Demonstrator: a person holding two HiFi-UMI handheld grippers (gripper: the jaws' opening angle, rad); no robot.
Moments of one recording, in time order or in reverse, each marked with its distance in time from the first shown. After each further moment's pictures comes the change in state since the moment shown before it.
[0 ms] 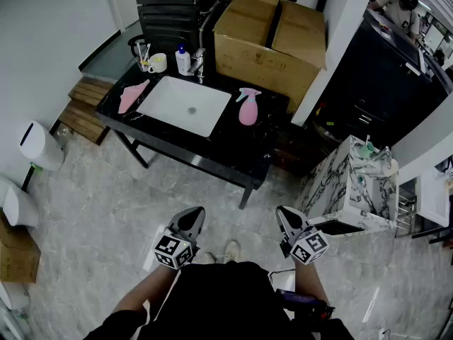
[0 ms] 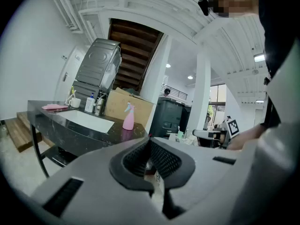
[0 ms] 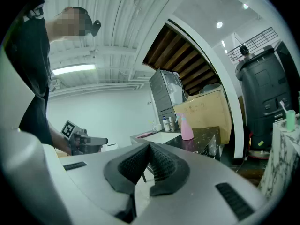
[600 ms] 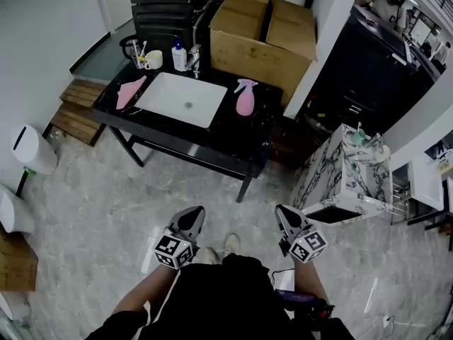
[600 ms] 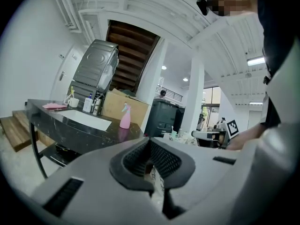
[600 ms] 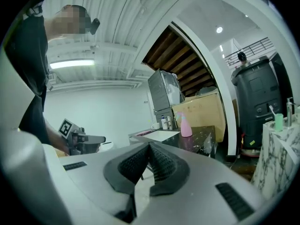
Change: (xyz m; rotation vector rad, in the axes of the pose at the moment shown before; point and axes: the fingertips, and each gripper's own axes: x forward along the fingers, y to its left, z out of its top) left arm -0.052 -0.009 -0.012 0.005 -0.013 -0.049; right arm -0.025 0.053 -0.016 -0.017 0.010 -0.063
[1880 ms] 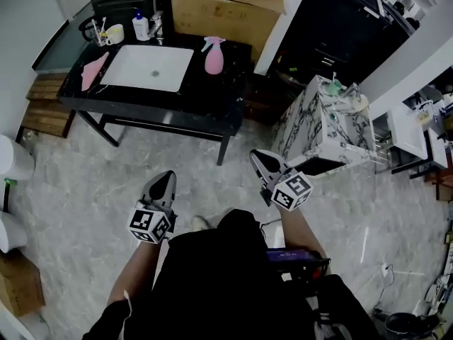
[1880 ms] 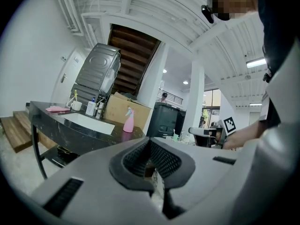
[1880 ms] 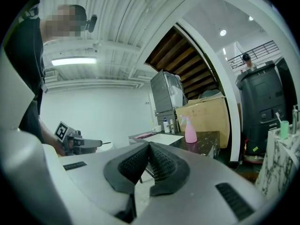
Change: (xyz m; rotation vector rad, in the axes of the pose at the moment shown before) left arm -0.023 0.034 0.017 0.000 -0.045 0.009; right arm 0.047 0.019 0.027 -0.043 -0.018 0.009
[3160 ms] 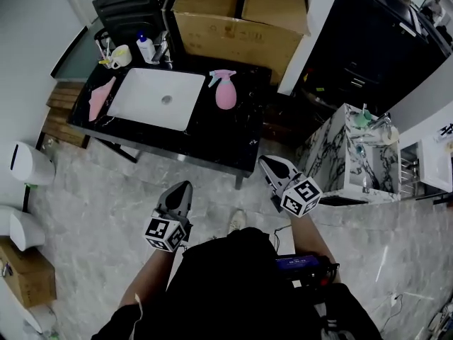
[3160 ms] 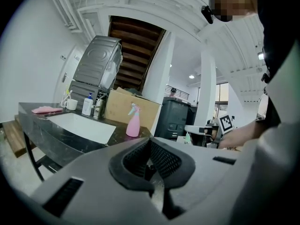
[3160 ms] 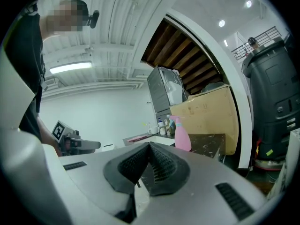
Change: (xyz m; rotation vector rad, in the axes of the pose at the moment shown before) left arm 0.154 0.034 0.015 0.006 0.059 0.071; right arm 0.099 -0.145 0.012 0.049 0.011 0.089
